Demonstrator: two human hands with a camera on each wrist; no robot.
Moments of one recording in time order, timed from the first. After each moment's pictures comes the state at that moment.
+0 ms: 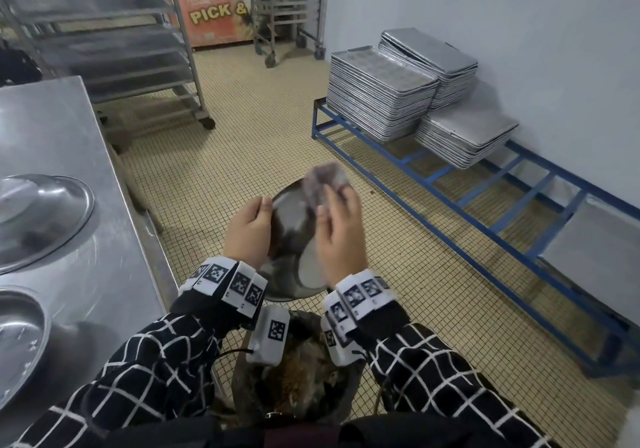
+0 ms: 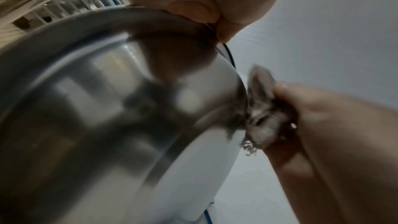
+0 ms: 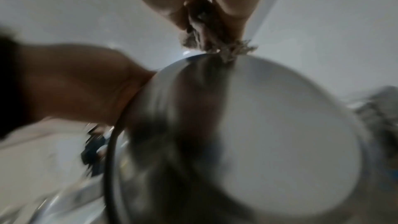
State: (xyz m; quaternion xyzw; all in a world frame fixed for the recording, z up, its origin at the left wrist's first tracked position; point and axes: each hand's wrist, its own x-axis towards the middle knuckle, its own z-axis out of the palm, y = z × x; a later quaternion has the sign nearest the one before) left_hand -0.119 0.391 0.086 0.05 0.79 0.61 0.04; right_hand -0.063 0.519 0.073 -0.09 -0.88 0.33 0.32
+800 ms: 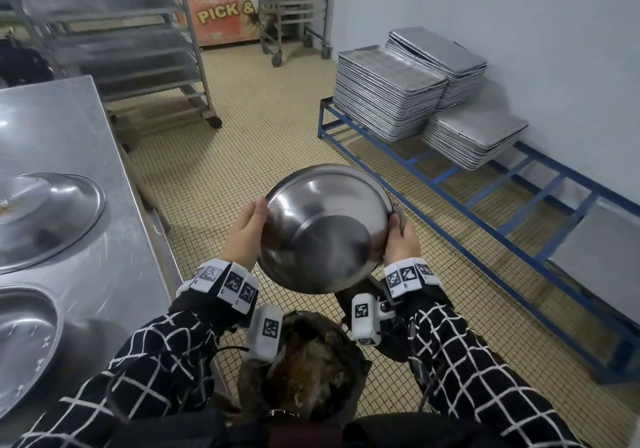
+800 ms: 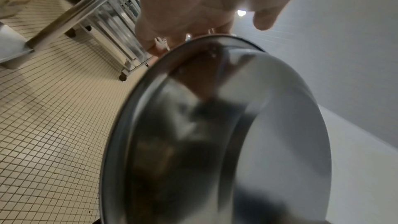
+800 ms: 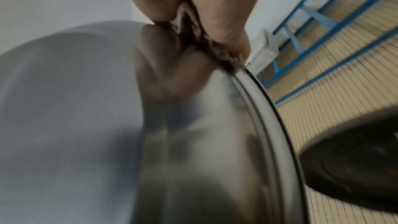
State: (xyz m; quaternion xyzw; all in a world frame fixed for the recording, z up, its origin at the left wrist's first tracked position) left_hand -0.131 0.369 0.063 0.06 0.74 0.66 0.09; right_hand -0.062 0.598 0.043 -0.37 -0.69 0.59 0.22
